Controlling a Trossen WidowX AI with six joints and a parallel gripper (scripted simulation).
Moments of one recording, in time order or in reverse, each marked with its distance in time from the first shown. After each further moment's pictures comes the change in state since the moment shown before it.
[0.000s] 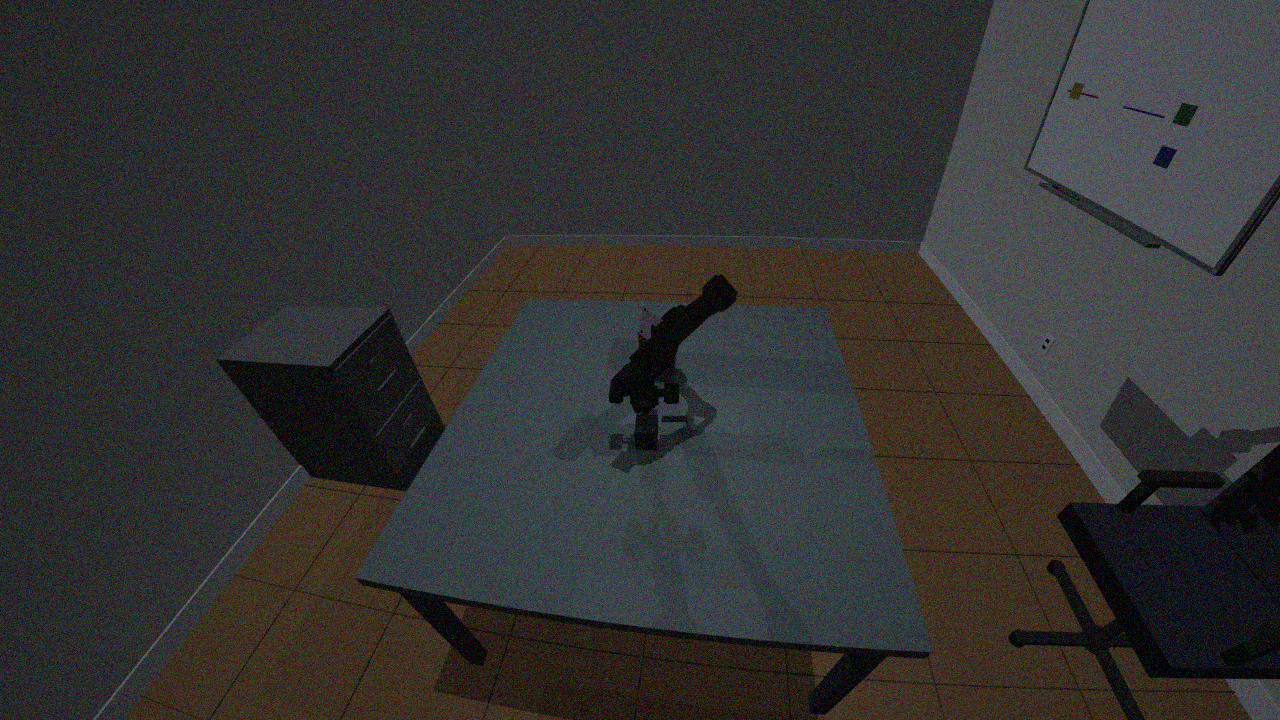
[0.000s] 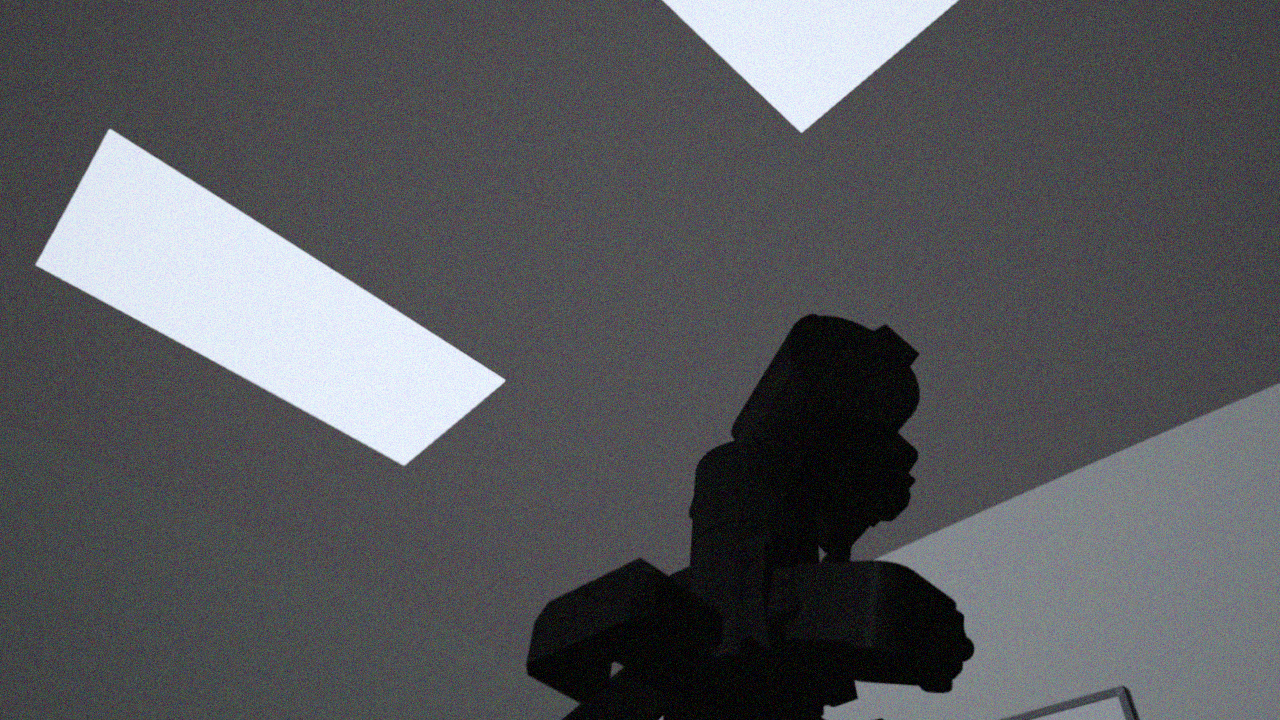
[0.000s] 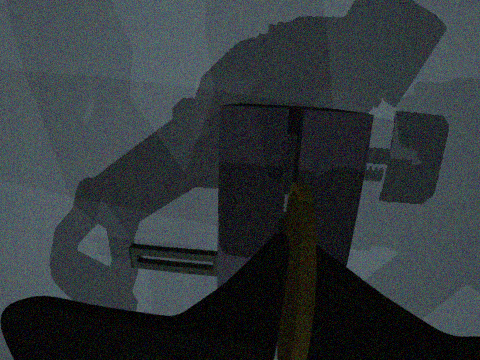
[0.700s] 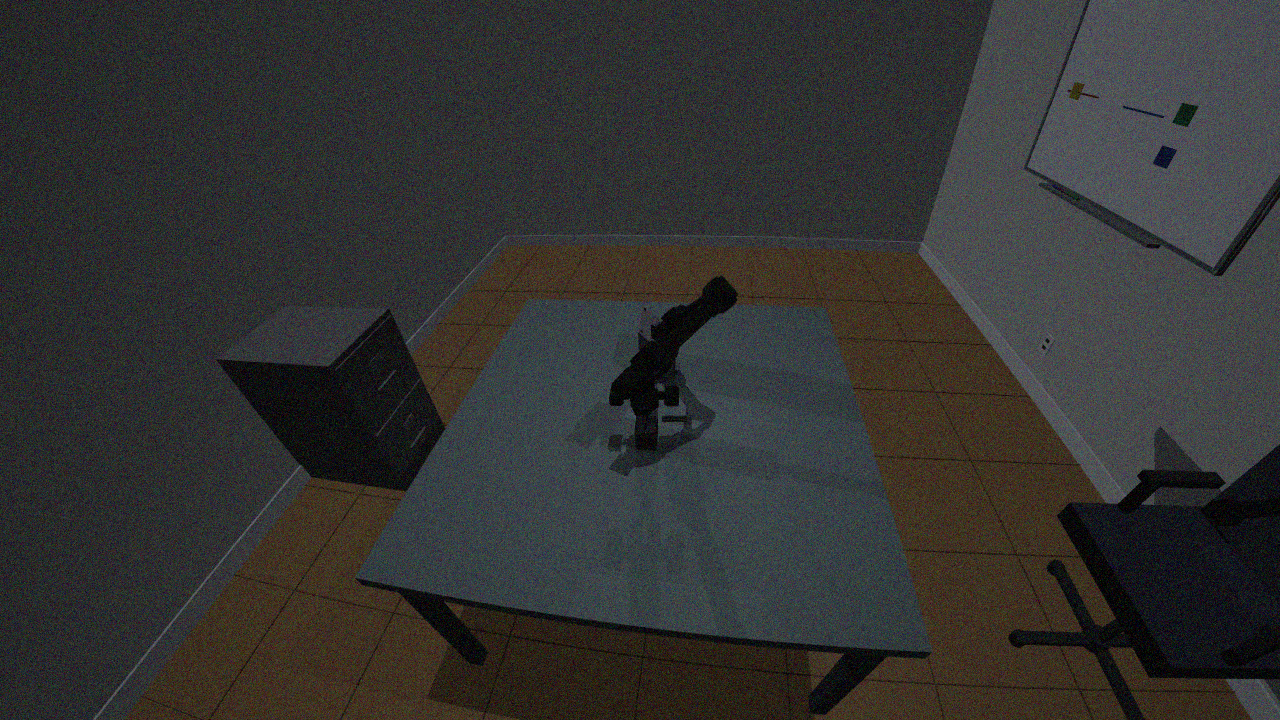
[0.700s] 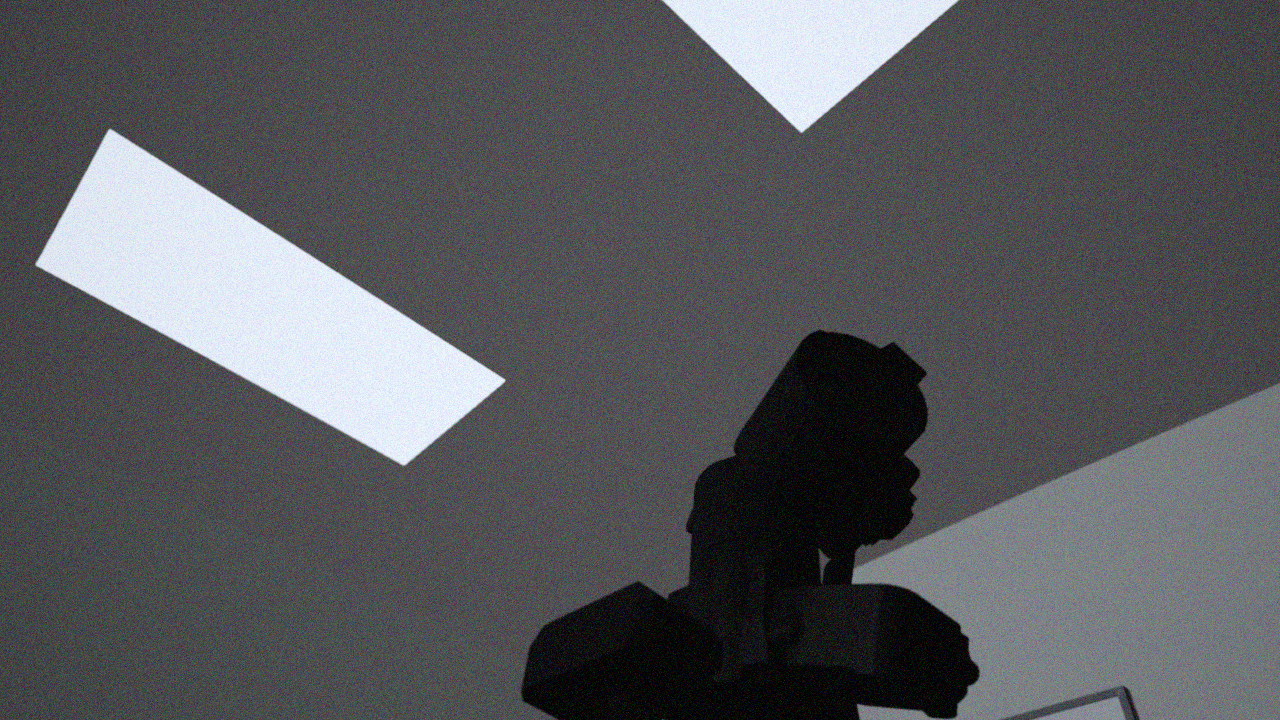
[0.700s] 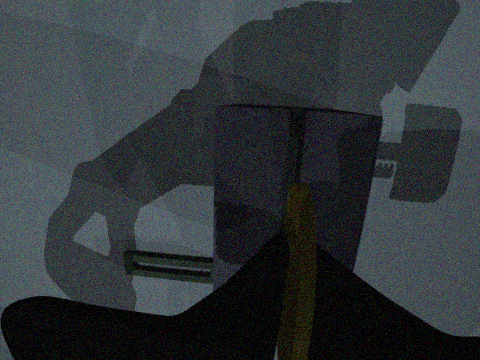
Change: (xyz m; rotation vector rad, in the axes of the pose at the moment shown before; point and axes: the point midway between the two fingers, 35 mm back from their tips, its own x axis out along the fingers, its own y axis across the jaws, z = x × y) arm 0.009 0.000 0.000 0.000 -0.001 0.000
